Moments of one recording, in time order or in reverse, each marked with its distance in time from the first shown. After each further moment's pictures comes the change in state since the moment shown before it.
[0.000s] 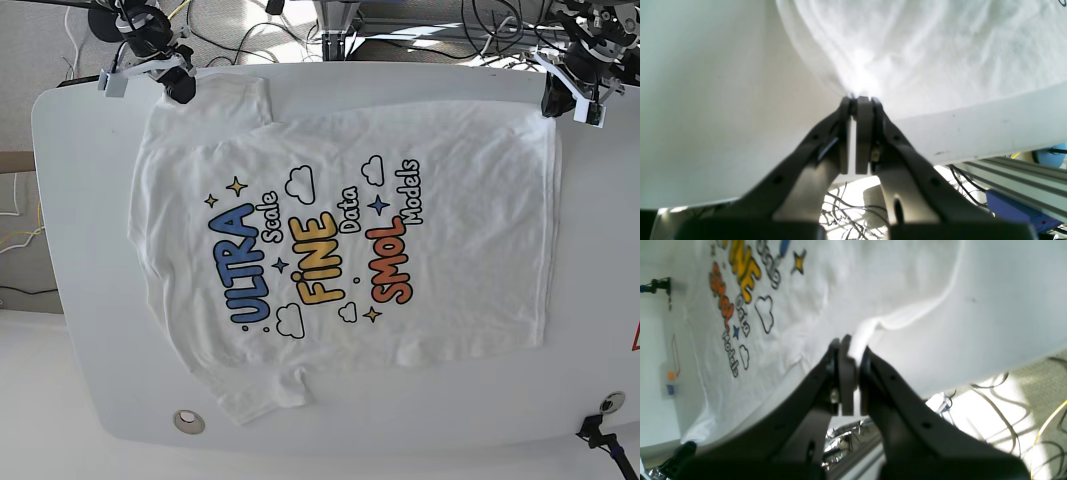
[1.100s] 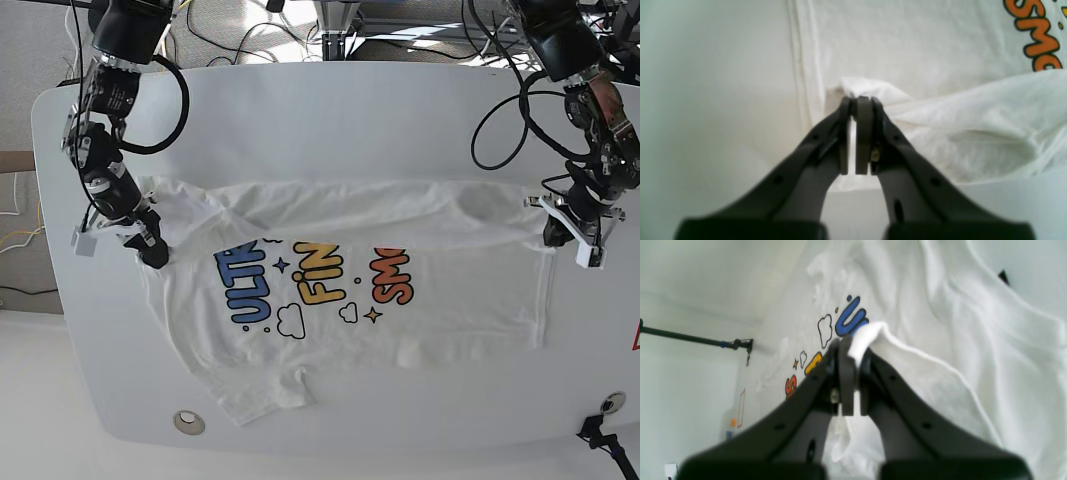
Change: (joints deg) left arm -40.7 0.3 3.3 -17.8 6.2 0.2 18.7; right arm 42.2 8.2 -0.3 -24.9 3.5 -0.1 -6.3
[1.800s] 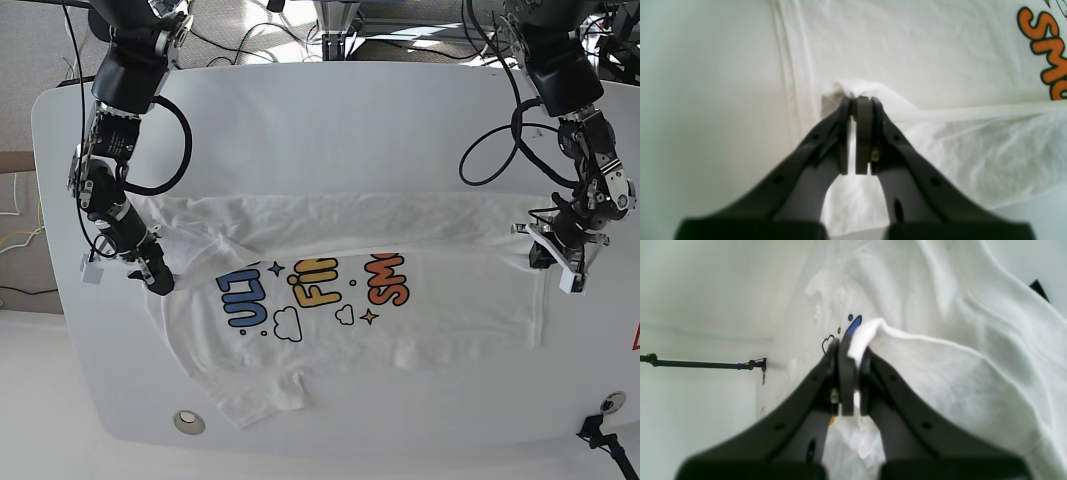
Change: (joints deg) left arm -8.6 -0.7 5.3 -13.1 6.5 -0.1 -6.4; right arm 11.4 0.1 0.0 -16.5 0.0 0.3 0.4
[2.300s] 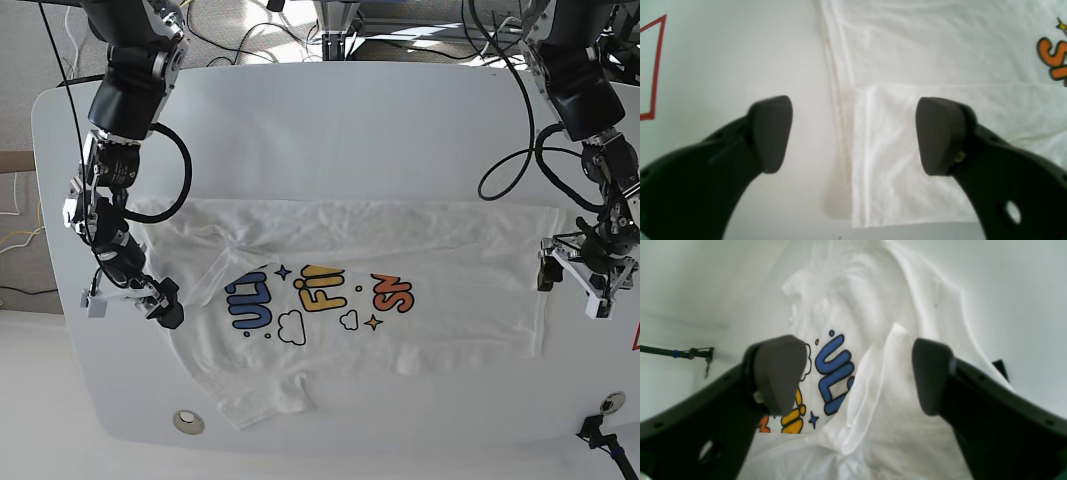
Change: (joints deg) left arm -5.3 -4.3 0.0 -1.2 3.1 0.1 -0.7; right arm 6.2 0.2 -2.7 0.1 -16.2 -0.4 0.0
